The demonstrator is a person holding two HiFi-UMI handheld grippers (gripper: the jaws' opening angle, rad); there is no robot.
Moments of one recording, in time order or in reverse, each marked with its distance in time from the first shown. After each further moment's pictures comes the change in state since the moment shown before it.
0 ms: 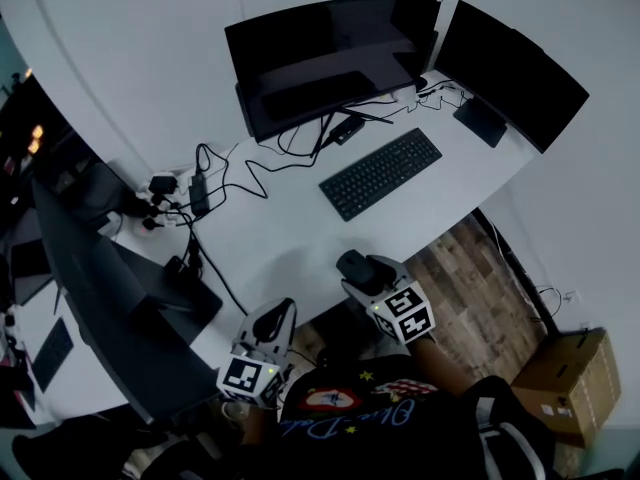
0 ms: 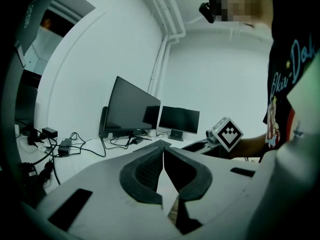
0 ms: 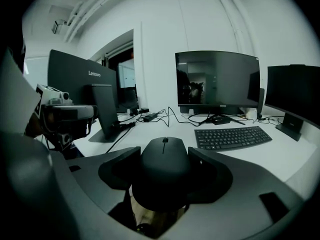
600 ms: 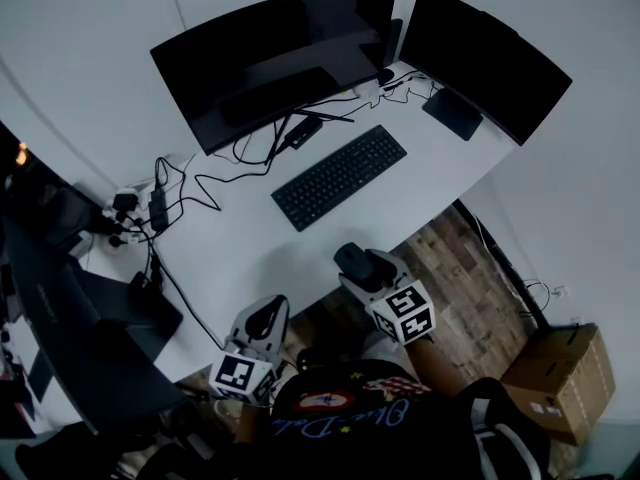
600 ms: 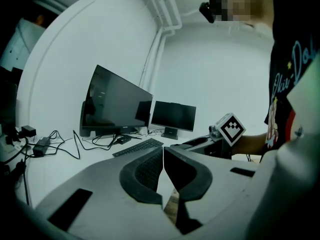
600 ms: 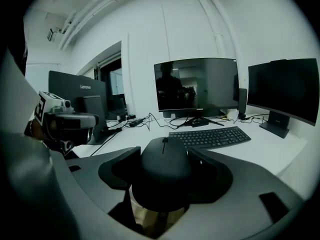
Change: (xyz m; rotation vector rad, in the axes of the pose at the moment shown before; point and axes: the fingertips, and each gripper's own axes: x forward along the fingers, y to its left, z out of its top) left arm 0.093 -0.058 0.002 0.036 0.050 -0.027; right arm -0.058 -0.106 -0.004 0.054 -0.062 -0.052
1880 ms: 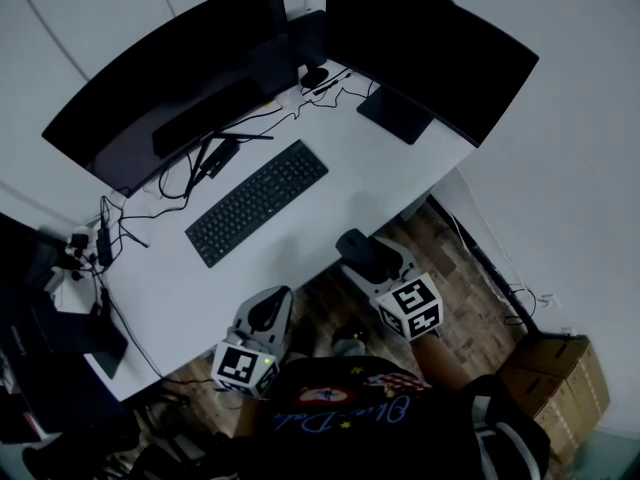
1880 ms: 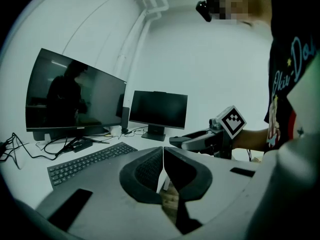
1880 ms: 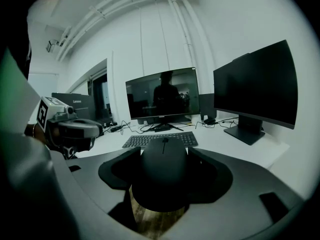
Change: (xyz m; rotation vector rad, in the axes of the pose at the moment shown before) left arm 0.231 -0.154 0.024 0.051 0.053 -0.060; right arm -0.101 -0.252 -0.006 0.038 -0.083 -0.033
